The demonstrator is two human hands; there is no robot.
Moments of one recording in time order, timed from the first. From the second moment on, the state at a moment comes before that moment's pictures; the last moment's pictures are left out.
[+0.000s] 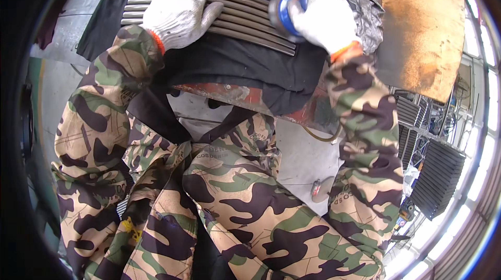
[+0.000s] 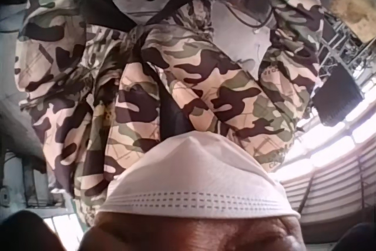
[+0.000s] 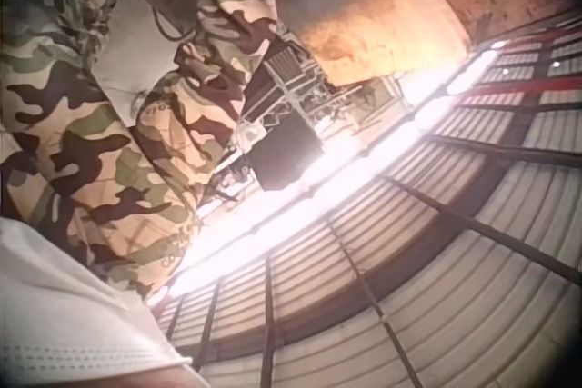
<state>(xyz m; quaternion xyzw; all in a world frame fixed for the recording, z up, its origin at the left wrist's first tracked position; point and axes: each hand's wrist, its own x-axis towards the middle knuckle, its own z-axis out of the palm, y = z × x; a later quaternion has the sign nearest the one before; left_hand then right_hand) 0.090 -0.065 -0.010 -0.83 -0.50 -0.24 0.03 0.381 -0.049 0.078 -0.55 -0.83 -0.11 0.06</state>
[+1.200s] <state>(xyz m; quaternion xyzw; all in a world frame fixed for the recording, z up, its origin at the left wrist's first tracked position) 0.090 -0.057 -0.016 -0.83 -0.49 -0.25 0.04 0.331 -0.049 0.080 -0.54 -0.84 -0.06 -0.01</state>
